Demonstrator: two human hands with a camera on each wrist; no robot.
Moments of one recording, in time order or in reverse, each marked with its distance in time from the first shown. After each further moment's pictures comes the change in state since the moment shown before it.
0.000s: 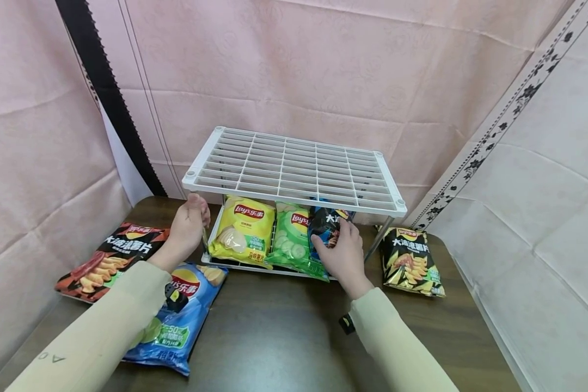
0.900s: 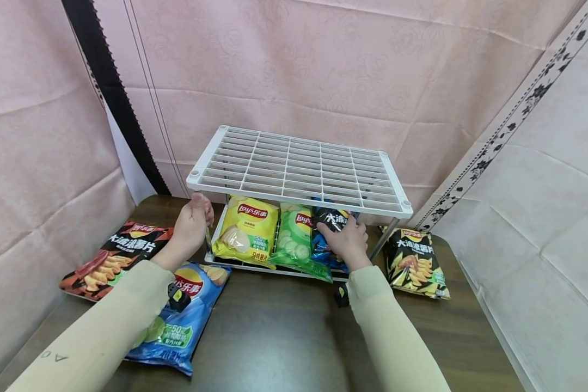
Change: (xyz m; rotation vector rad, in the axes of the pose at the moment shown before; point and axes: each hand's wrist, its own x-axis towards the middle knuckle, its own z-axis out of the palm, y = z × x) left_hand 0.002 -0.001 -0.001 -0.003 -0.004 -0.006; right_hand 0.045 0.006 0.001 0.035 -0.207 0.286
